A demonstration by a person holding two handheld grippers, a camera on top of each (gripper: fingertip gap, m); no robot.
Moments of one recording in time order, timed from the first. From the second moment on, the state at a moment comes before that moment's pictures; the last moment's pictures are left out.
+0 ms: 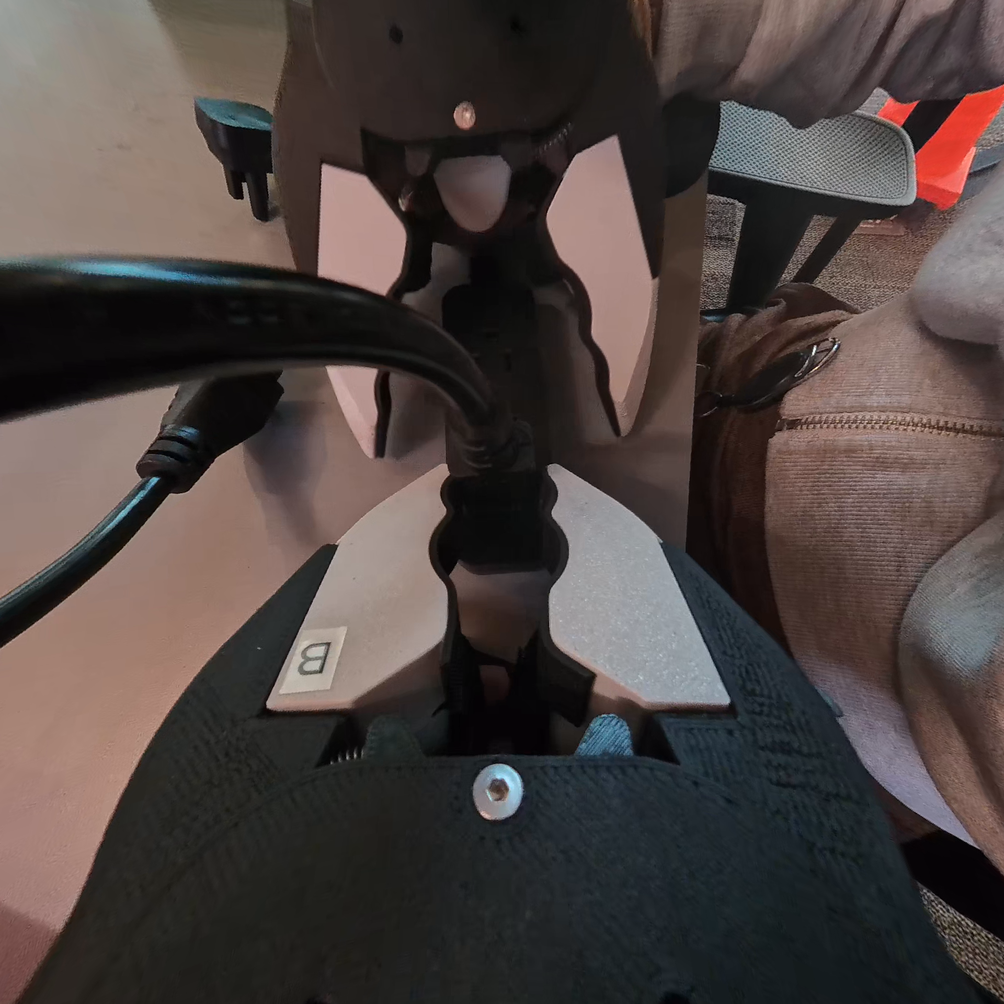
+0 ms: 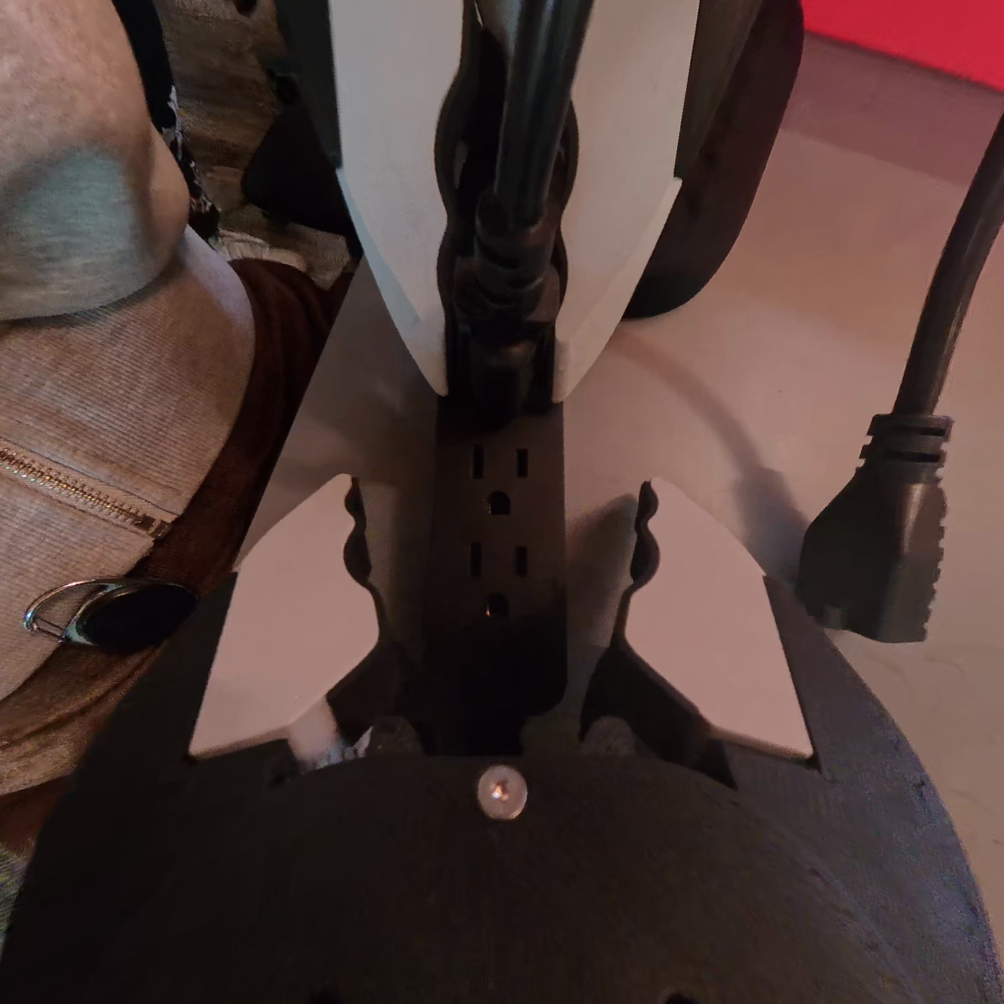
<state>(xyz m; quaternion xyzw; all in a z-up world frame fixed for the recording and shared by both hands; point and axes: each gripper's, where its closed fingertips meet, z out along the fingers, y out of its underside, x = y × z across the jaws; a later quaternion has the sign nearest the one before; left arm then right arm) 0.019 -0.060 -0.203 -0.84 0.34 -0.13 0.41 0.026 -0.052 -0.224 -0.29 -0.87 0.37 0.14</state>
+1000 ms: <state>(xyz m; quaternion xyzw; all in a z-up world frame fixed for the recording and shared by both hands) 0.018 -0.059 -0.200 -0.83 0.35 -0.10 0.43 0.009 -0.059 -0.221 -0.30 -0.85 0.41 0.12</state>
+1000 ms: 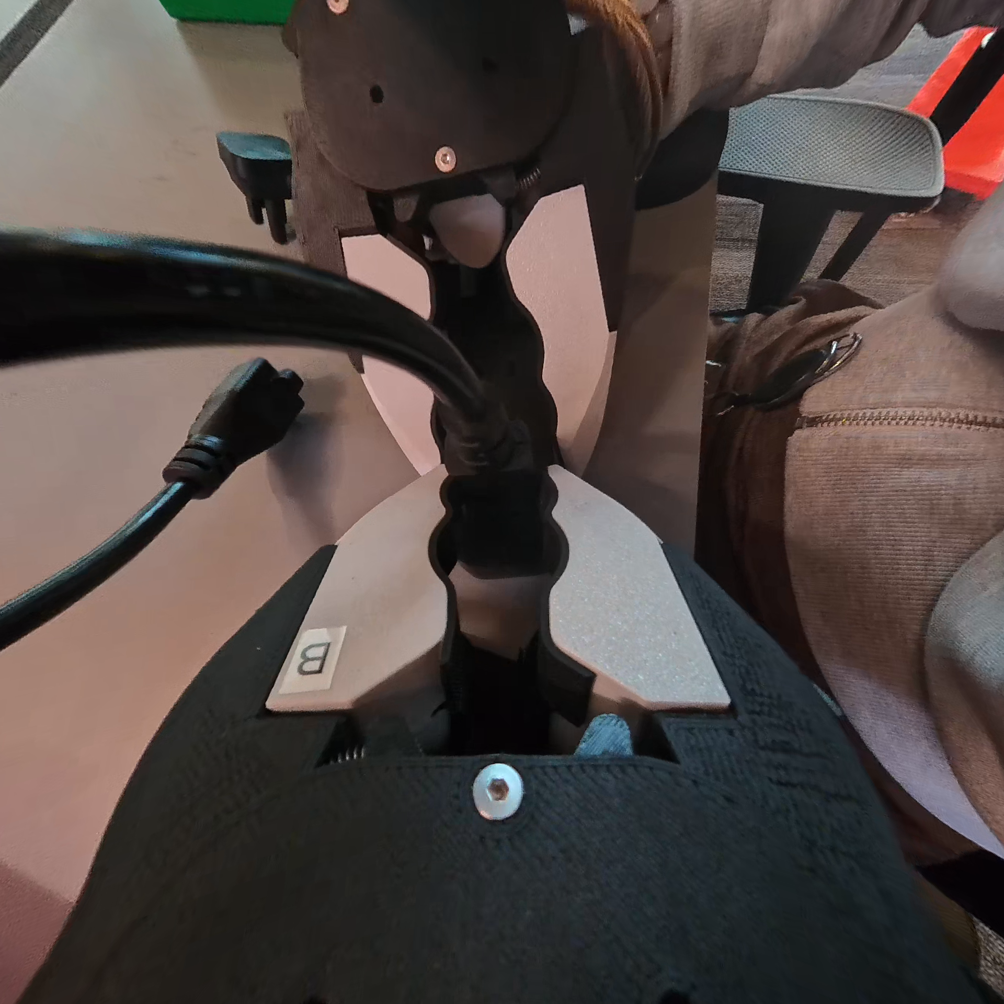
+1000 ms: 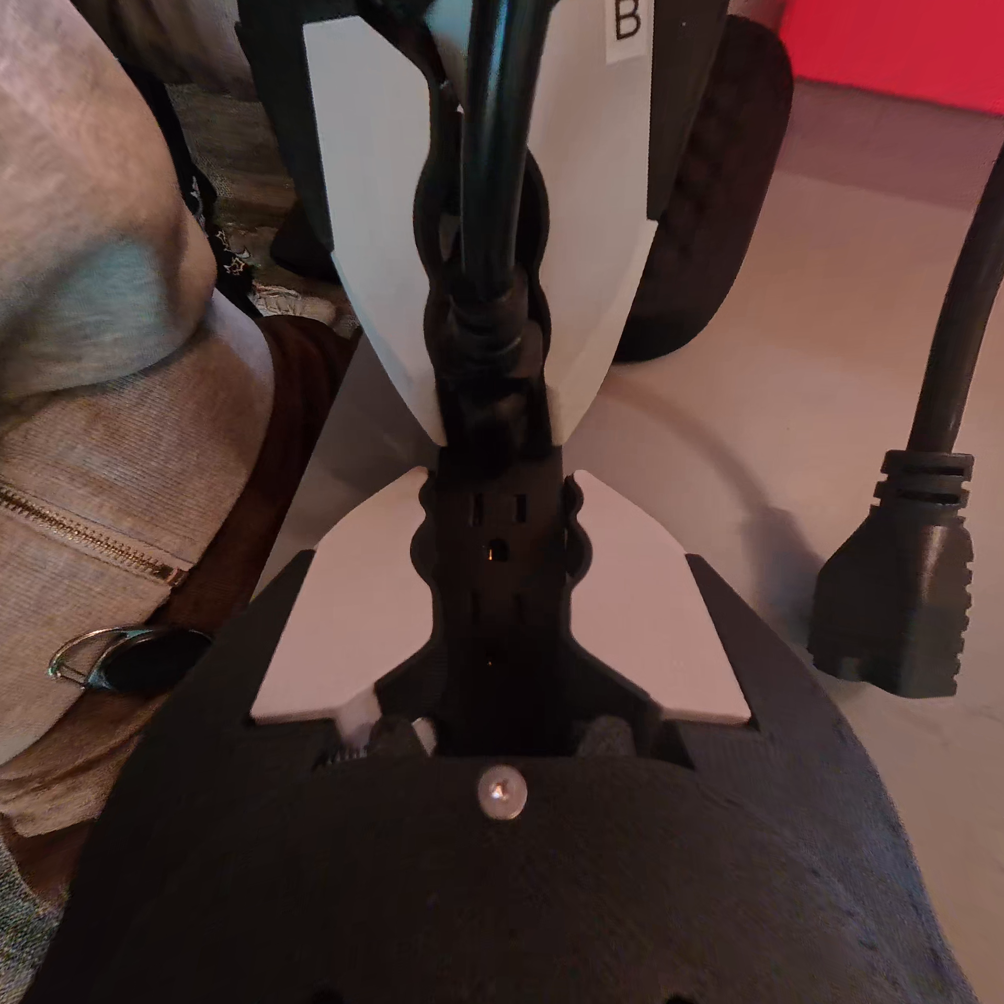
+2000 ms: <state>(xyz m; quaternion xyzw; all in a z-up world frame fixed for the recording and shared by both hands) 0.013 -0.064 -0.200 -0.85 0.33 -0.10 0.40 0.005 -0.063 -0.225 -0.30 -0.86 0.40 0.12</state>
